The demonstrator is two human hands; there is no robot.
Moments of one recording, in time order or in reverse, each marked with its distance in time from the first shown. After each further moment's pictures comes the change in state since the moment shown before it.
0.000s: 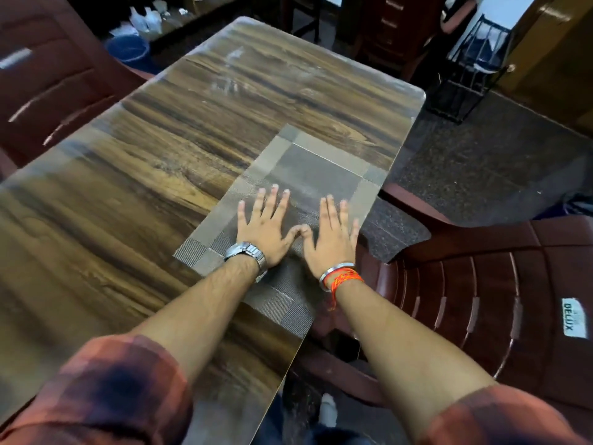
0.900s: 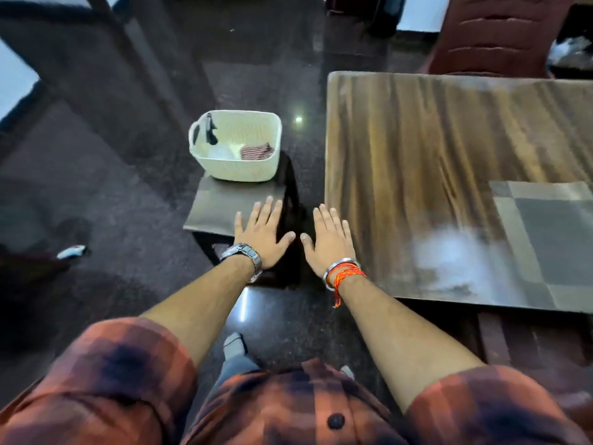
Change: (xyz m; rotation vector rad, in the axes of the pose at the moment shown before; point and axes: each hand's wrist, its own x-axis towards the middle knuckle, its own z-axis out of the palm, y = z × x) left_hand -0.614 -0.099 0.003 -0.174 0.065 -1.165; right_hand -0.428 -0.227 0.052 0.045 -0.614 -1.104
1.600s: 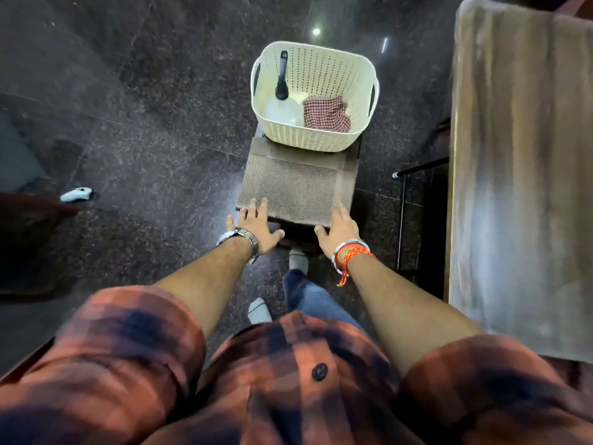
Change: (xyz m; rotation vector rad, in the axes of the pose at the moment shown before) left_hand 0.085 -0.246 0.049 -0.128 -0.445 -0.273; right_hand 0.128 -0.128 0.159 0.093 -0.381 0.297
